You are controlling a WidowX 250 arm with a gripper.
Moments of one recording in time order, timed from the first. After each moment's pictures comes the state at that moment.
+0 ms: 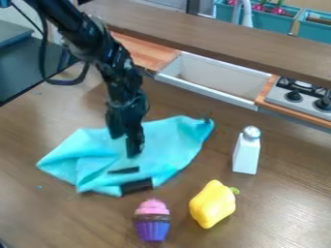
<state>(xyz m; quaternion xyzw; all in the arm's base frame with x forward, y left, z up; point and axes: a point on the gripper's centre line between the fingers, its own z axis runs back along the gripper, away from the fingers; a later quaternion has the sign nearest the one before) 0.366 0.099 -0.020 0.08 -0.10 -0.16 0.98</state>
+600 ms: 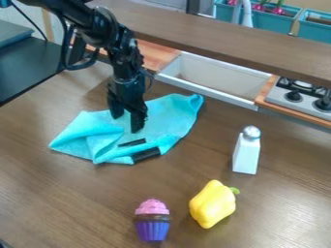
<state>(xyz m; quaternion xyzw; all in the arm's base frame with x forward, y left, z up) 0.415 0.138 -0.019 0.08 -0.09 -0.08 0.99</state>
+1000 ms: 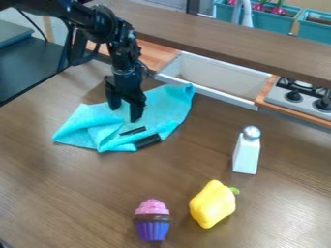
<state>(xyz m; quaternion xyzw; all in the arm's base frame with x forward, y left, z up) 0.435 0.158 -0.018 0.08 -0.09 -0.04 0.99</state>
